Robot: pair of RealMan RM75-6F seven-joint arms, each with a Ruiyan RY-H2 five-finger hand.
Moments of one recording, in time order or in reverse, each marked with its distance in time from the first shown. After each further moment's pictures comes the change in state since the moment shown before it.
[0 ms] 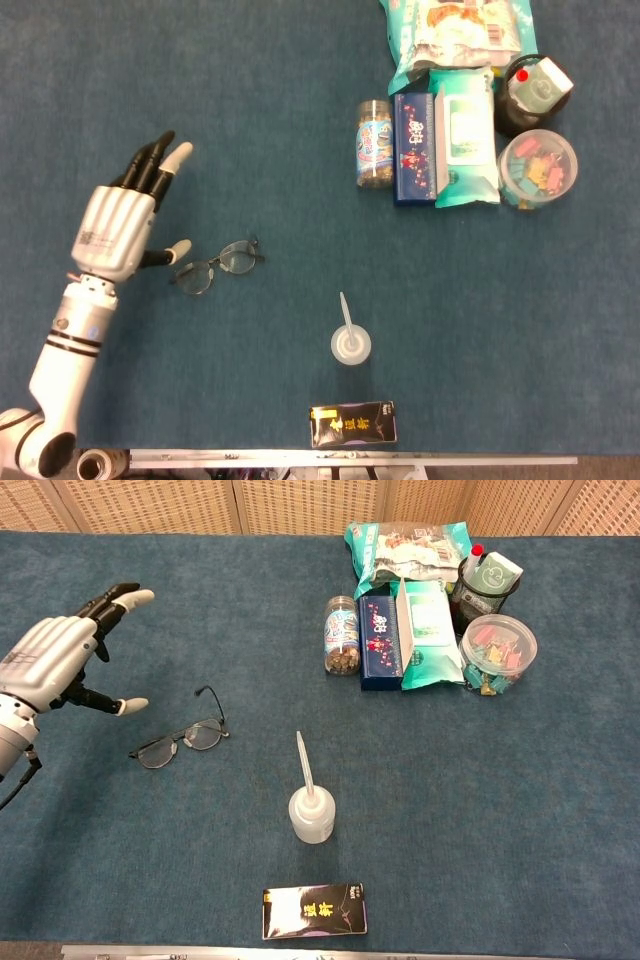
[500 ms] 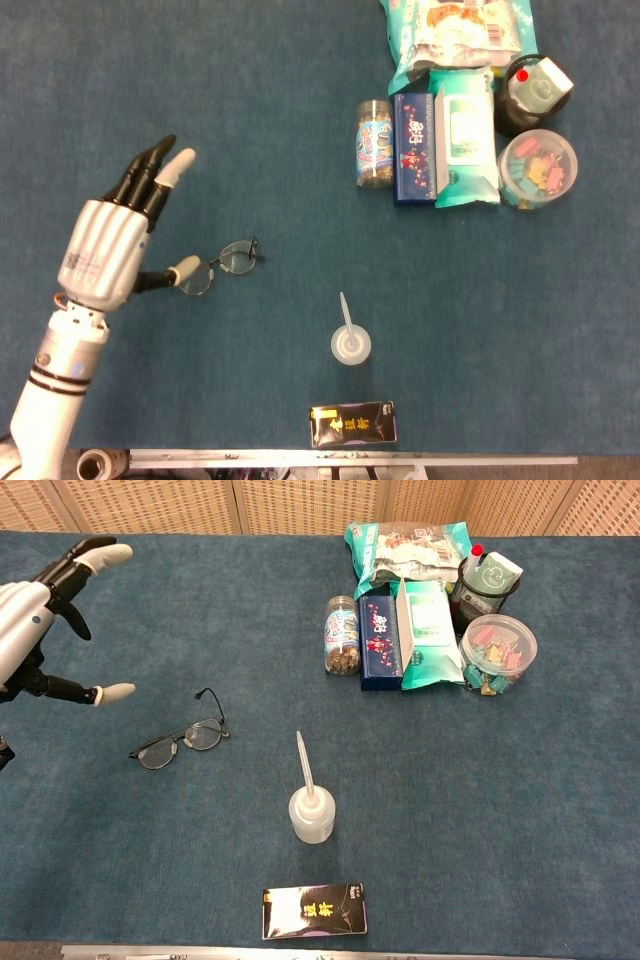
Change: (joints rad) left arm 0.053 0.172 0.033 -0.371 0.104 0.109 0.087; right arm -0.006 0.002 -0.001 0.003 -0.007 0.015 0.012
